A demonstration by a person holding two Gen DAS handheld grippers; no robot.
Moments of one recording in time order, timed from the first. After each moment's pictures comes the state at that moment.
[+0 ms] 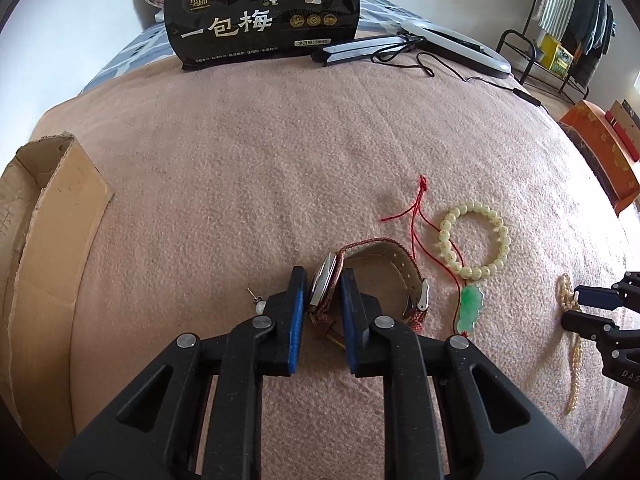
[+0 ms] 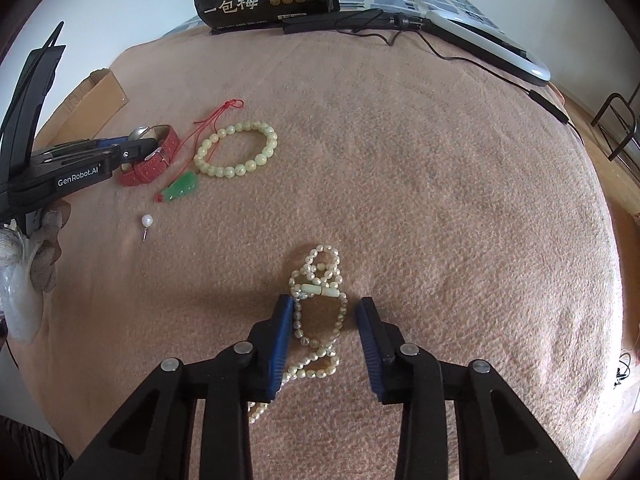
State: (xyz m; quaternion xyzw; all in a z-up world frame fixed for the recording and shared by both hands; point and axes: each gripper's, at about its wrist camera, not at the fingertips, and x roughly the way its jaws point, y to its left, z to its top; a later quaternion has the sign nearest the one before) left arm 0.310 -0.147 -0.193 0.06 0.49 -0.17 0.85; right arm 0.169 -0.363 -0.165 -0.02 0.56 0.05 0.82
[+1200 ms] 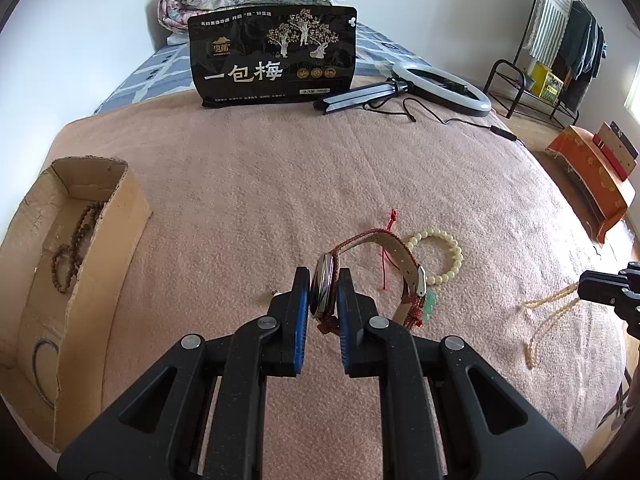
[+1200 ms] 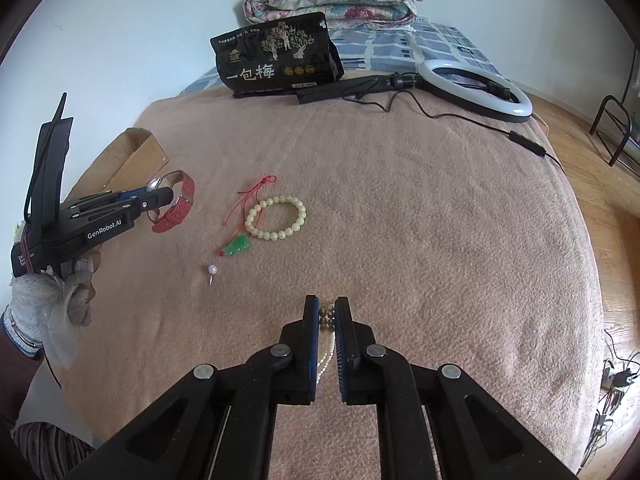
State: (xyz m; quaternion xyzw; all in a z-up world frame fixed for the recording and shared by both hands) left arm 0.280 -0.124 -0.137 0.04 0.45 -0.18 0.88; right arm 0.150 -0.366 -0.091 0.02 0.50 0.07 0.86
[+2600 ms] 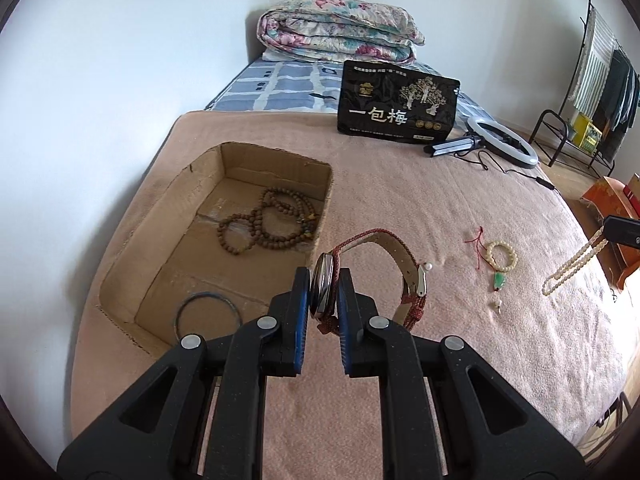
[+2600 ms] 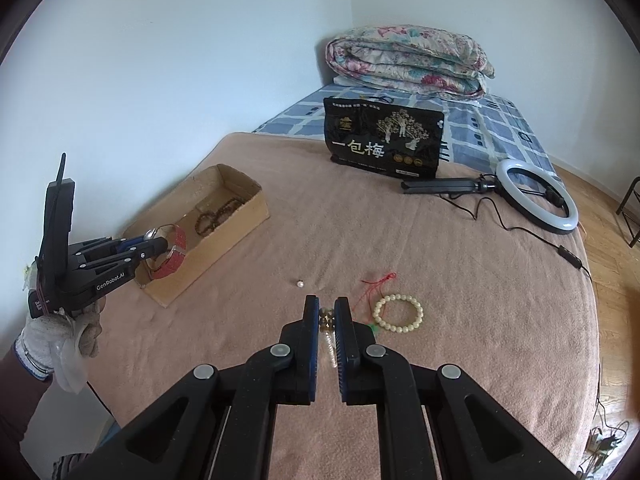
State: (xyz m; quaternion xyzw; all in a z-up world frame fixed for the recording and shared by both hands) left arm 0.226 0.043 -0.080 -0.01 0.41 -0.08 0.91; right arm 0.160 -0.235 0.000 -0.04 0.43 0.15 0.89
